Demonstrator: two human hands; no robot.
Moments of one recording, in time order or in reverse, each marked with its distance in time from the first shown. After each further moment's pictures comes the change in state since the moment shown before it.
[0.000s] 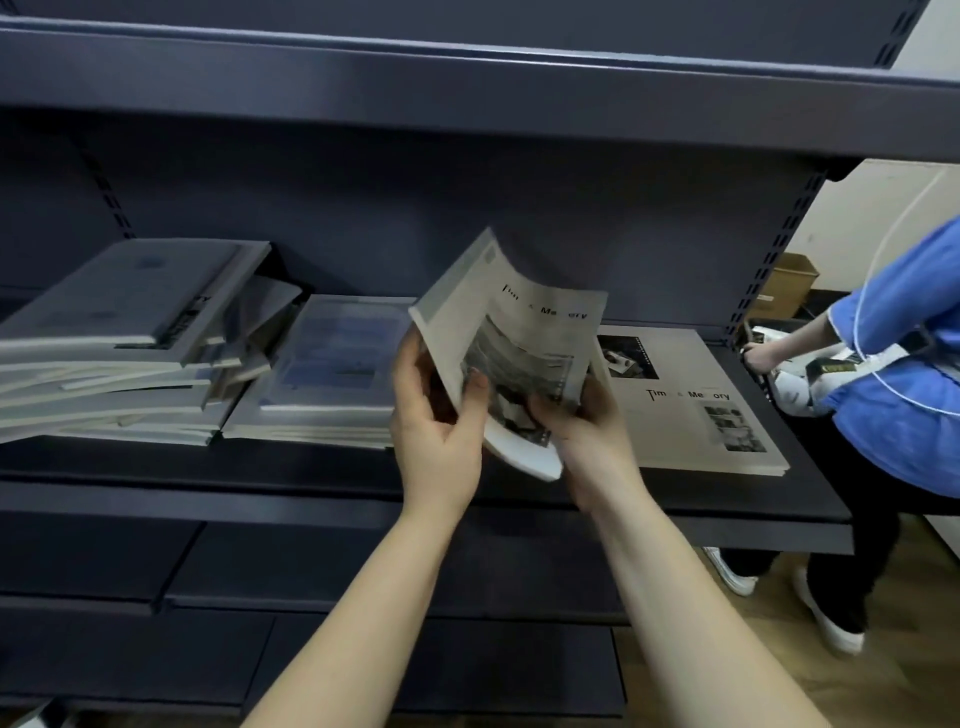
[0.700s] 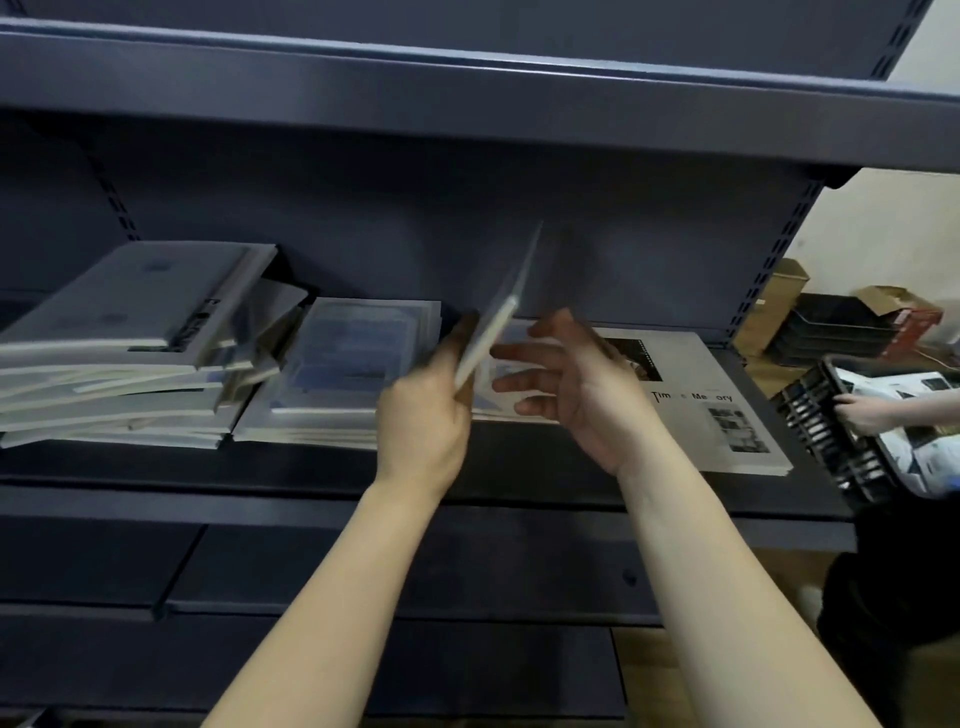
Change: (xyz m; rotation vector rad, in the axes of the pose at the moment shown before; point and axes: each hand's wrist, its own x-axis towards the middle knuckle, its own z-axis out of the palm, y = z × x) left_hand 0.028 0.022 -0.024 0.784 -0.160 0.315; right_hand 0.009 -0.049 0.020 0.089 -0.286 0.060
